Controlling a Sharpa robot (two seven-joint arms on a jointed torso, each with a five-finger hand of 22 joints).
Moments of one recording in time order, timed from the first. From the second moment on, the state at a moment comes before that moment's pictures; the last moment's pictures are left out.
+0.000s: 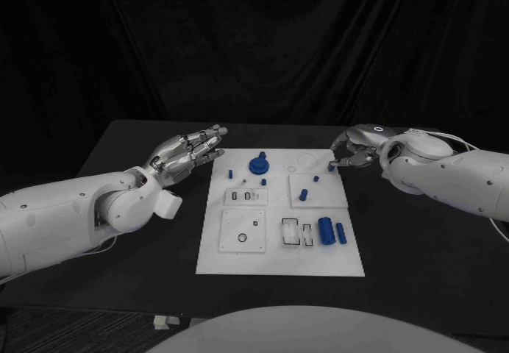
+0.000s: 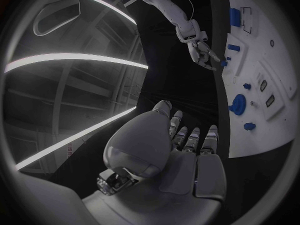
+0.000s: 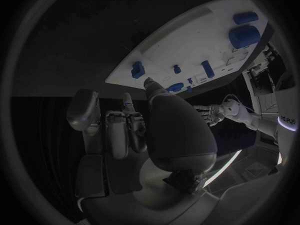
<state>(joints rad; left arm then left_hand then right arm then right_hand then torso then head) 1.20 -0.93 -0.21 1.49 -0.09 0.04 0.52 1.54 0.28 -0.10 0.22 0.58 0.39 0.10 0.09 0.05 0.01 0.06 0.00 0.00 0.00 0.14 0.00 0.00 0.17 0.02 0.27 0.01 0.01 1.25 -0.75 -0.21 1.13 -1.50 -0.30 0.00 1.32 -0.12 0.12 0.22 0.18 0.78 0.09 0.13 0.24 1.46 0.00 1.57 1.31 1.47 -0.05 1.57 1.31 0.11 1.41 0.05 1.05 1.31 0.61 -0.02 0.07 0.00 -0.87</state>
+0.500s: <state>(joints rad) 1.20 -0.93 -0.21 1.49 -0.09 0.04 0.52 1.54 0.28 -0.10 0.21 0.58 0.39 0.10 0.09 0.05 0.01 0.06 0.00 0.00 0.00 0.14 0.00 0.00 0.17 0.02 0.27 0.01 0.01 1.24 -0.74 -0.21 1.10 -1.50 -0.30 0.00 1.33 -0.13 0.12 0.24 0.18 0.77 0.09 0.13 0.24 1.46 0.00 1.57 1.31 1.47 -0.05 1.57 1.31 0.11 1.41 0.05 1.04 1.31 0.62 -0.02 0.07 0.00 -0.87</state>
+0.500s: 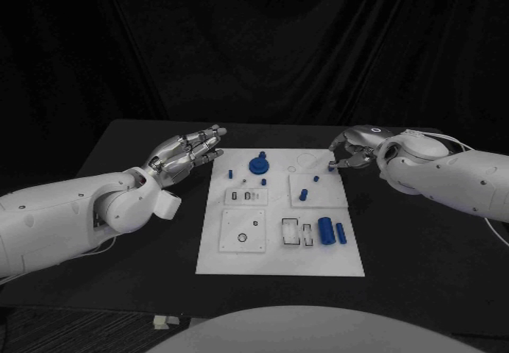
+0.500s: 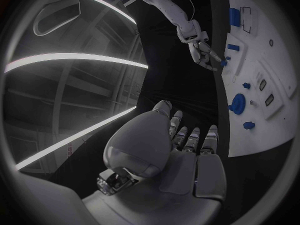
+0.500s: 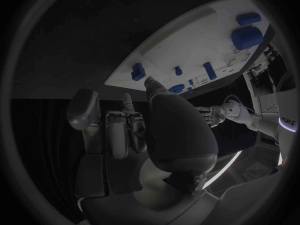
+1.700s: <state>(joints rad) 1.20 -0.93 -0.21 1.49 -0.09 0.04 0.52 1.54 0.28 -0.10 0.21 0.58 0.39 0.10 0.09 0.05 0.01 0.06 0.00 0.00 0.00 0.14 0.00 0.00 0.17 0.02 0.27 0.01 0.01 1.22 -0.75 -0.21 1.13 -1.50 -0.30 0.00 1.39 -0.13 0.12 0.27 0.28 0.78 0.09 0.17 0.26 1.46 0.00 1.57 1.31 1.47 -0.05 1.57 1.31 0.11 1.42 0.06 1.03 1.31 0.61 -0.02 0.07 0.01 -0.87</state>
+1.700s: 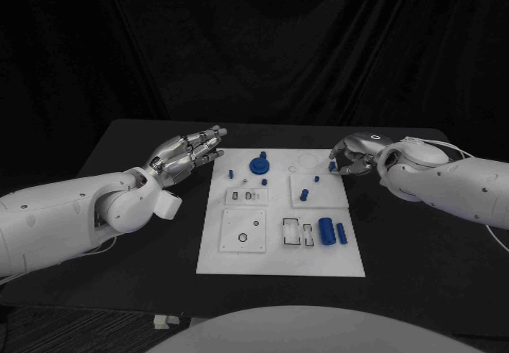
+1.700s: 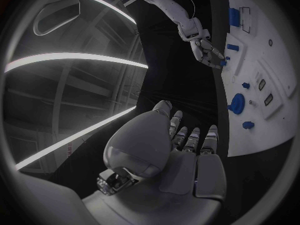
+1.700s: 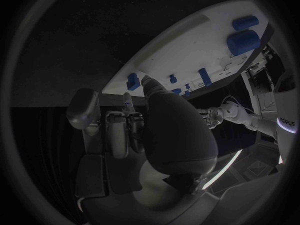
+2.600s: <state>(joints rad) 1.20 -0.93 -0.21 1.49 -0.09 0.05 0.52 1.54 0.28 -0.09 0.21 0.58 0.39 0.10 0.09 0.05 0.01 0.06 0.00 0.00 0.00 0.14 0.00 0.00 0.17 0.02 0.27 0.01 0.01 1.21 -0.72 -0.21 1.09 -1.50 -0.29 0.00 1.40 -0.12 0.14 0.25 0.36 0.86 0.09 0.22 0.29 1.46 0.00 1.57 1.31 1.47 -0.05 1.57 1.31 0.11 1.42 0.06 1.01 1.31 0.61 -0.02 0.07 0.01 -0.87</state>
